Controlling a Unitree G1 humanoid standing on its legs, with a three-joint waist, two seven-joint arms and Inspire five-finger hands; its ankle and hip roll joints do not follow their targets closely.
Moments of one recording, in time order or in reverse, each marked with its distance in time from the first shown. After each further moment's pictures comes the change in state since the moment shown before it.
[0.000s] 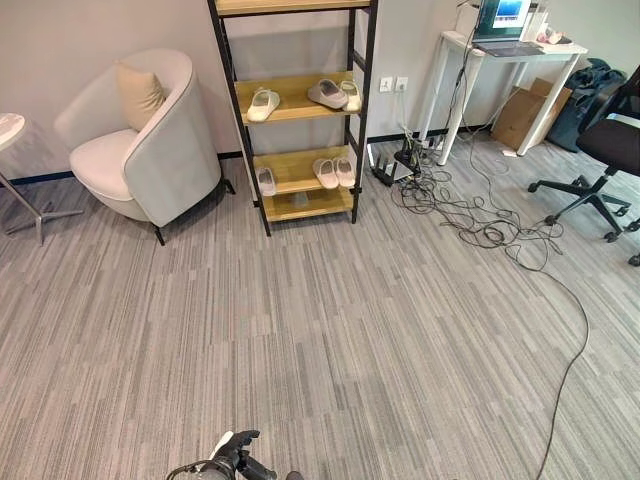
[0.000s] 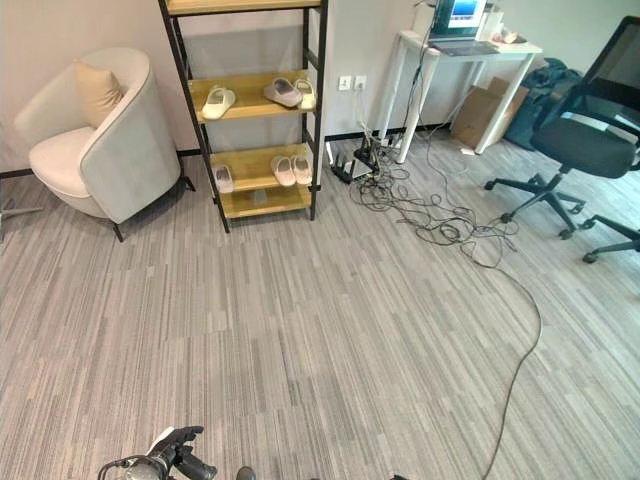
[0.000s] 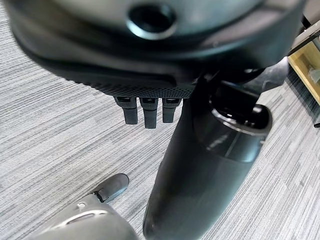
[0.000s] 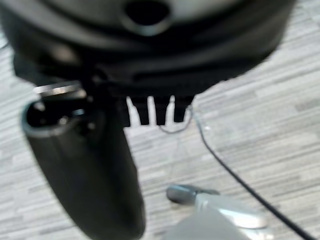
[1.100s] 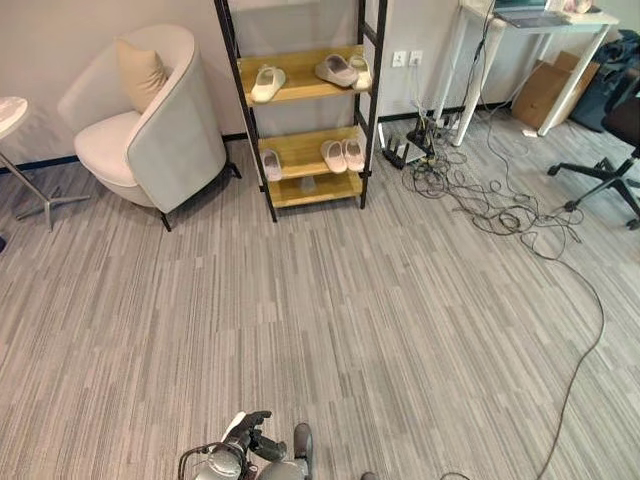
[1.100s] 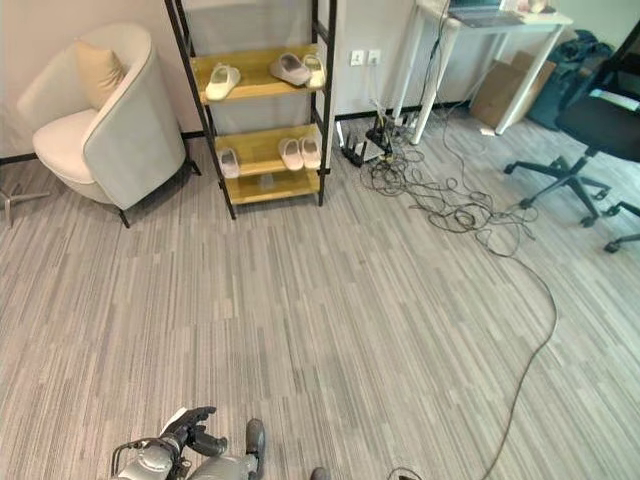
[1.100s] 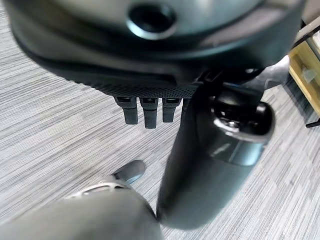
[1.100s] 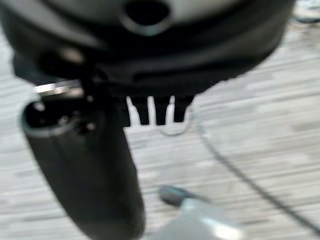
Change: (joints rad) left arm -0.031 -0.030 -0.011 0.003 -0.012 -0.012 0.002; right arm -0.039 -0.031 0.046 0.000 -0.075 0.014 0.002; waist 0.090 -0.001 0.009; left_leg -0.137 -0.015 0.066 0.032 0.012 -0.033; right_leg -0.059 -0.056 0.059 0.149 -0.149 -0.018
